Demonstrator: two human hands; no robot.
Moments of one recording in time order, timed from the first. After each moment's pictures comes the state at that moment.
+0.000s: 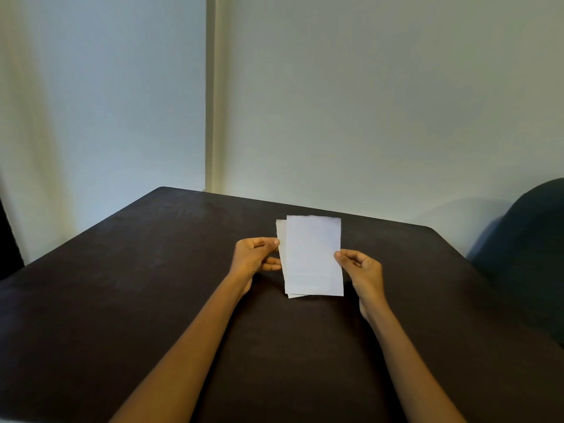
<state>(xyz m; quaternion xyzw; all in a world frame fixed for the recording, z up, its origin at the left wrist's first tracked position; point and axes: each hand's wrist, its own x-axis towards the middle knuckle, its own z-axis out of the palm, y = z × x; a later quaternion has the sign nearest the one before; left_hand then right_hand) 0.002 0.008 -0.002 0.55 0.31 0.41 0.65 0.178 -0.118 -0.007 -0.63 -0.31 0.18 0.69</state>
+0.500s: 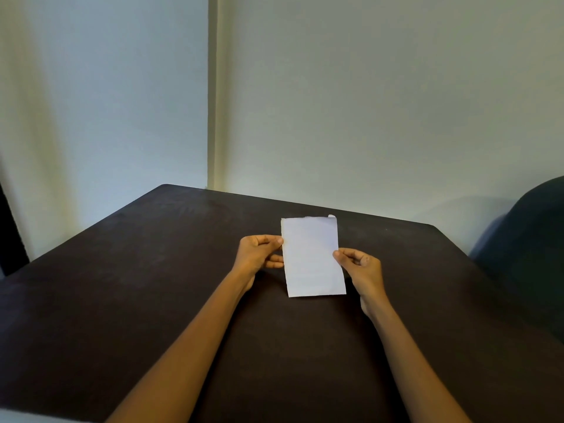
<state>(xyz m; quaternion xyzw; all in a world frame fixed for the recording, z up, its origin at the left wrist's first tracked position) 0.002 0.005 0.001 0.57 0.31 0.40 0.65 0.177 -0.116 -0.006 -0.65 -0.32 0.20 0.66</state>
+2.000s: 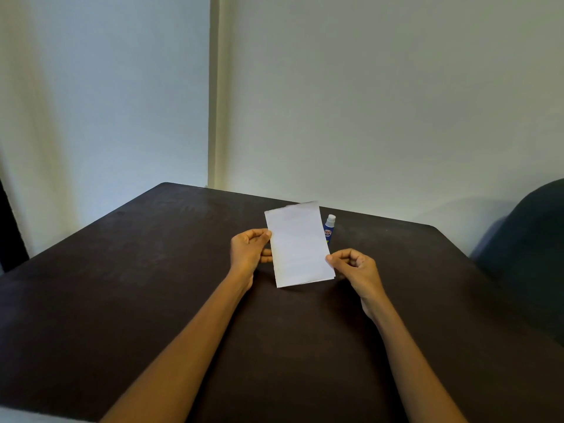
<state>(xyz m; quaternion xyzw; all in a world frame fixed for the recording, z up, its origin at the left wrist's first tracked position) 0.003 0.006 -0.001 0.51 0.35 0.49 0.61 0.174 -0.122 -0.002 -0.65 -0.39 0.24 0.61</state>
